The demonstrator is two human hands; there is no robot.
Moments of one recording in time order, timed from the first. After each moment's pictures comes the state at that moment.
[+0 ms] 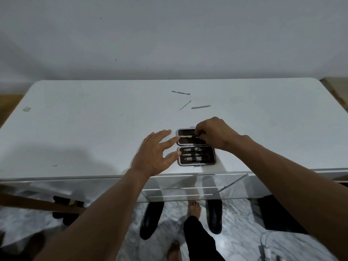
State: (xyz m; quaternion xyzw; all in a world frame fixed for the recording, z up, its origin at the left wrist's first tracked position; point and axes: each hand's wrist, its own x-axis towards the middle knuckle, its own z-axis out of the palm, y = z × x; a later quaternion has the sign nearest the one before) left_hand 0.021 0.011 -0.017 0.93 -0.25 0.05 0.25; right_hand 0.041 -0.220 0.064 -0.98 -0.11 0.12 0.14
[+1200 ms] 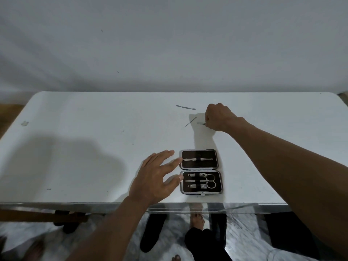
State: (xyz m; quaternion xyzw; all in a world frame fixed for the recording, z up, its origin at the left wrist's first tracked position) left_hand 0.023 0.010 -0.011 0.93 -0.24 0.04 0.26; right_hand 0.169 -0.234 0.062 -0.99 -0.01 0.11 0.07
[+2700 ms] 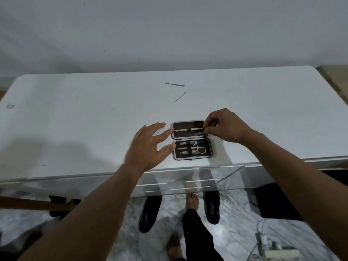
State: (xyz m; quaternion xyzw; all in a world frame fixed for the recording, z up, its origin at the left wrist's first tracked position) left_hand 0.024 0.009 -0.013 0.94 -0.24 0.06 0.23; right_hand 0.022 -0.247 0.074 -0.94 0.03 0.12 0.33
